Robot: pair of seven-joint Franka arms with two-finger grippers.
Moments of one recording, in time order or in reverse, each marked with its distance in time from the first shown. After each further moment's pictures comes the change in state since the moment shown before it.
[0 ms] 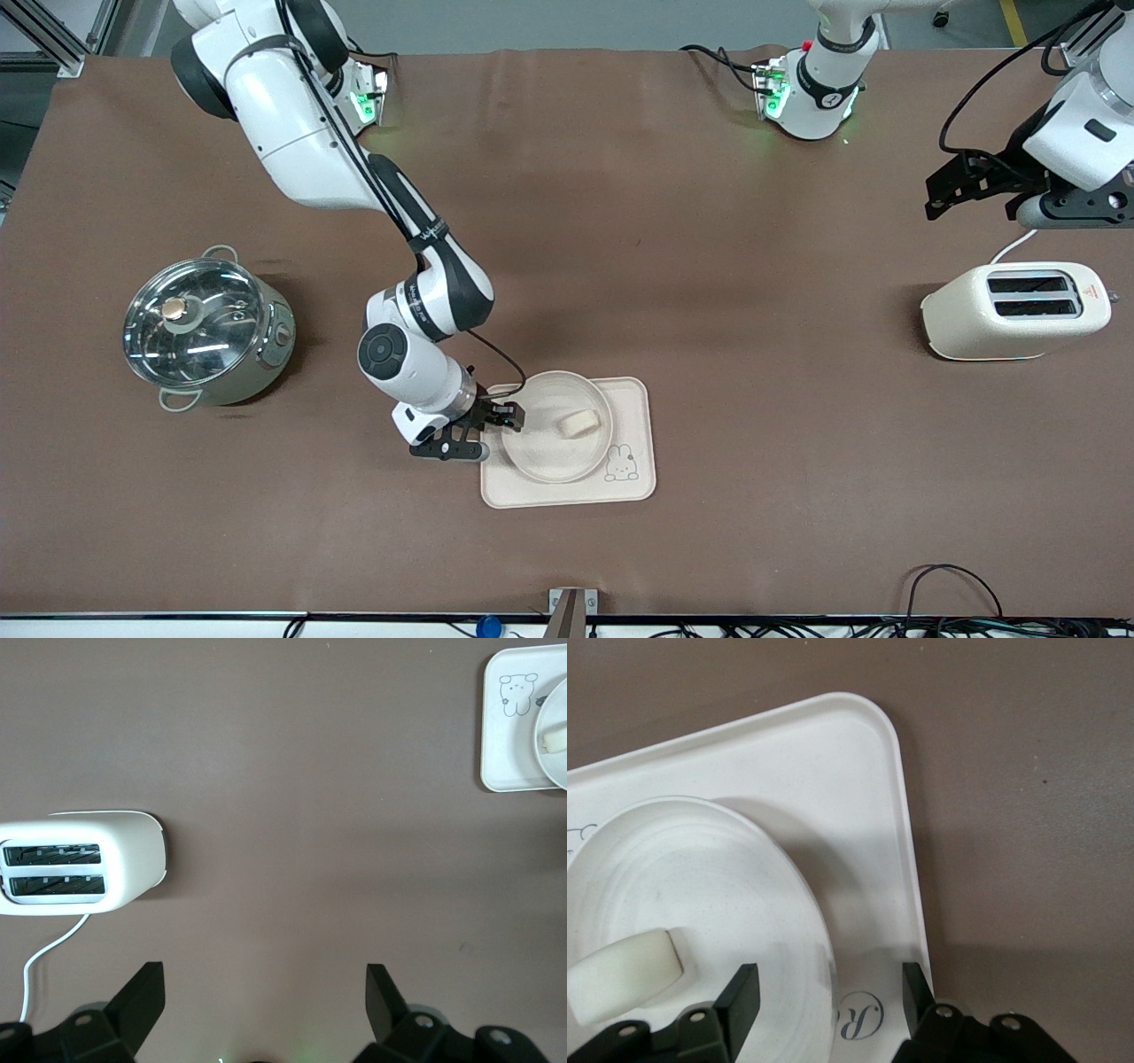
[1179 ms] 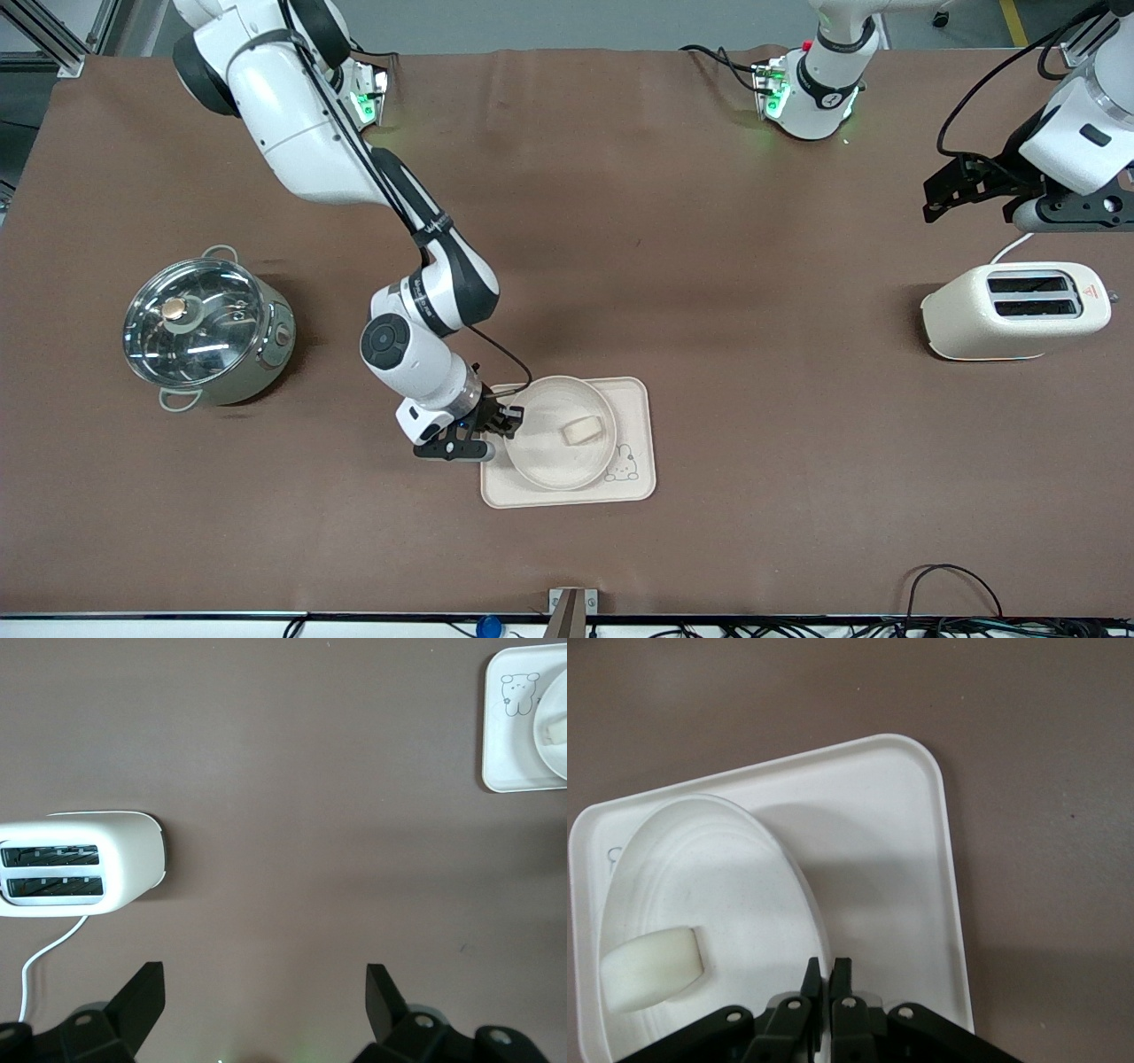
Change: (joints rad) left arm 0.000 0.001 0.000 -0.009 0.000 0.011 0.000; right arm 0.007 -0.052 0.008 -0.025 0.000 0.035 -0.007
